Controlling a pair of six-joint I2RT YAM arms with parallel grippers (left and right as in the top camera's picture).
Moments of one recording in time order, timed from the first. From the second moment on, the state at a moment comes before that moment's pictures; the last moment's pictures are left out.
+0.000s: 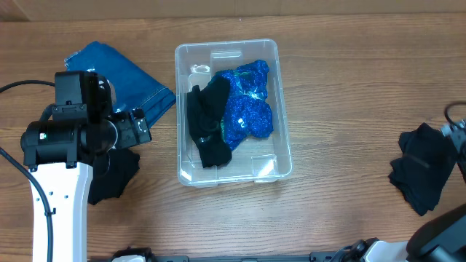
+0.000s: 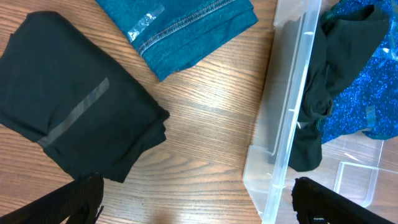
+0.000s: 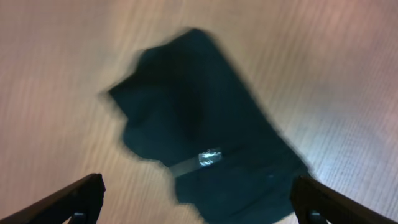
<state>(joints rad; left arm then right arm) 0.07 1.27 1.40 -1.27 0.02 -0.23 -0.76 1.58 1.26 -0.94 0.08 0.53</state>
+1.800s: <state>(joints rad) 0.07 1.27 1.40 -1.29 0.02 -0.23 0.51 1.37 1.26 -0.81 -0.51 0.16</state>
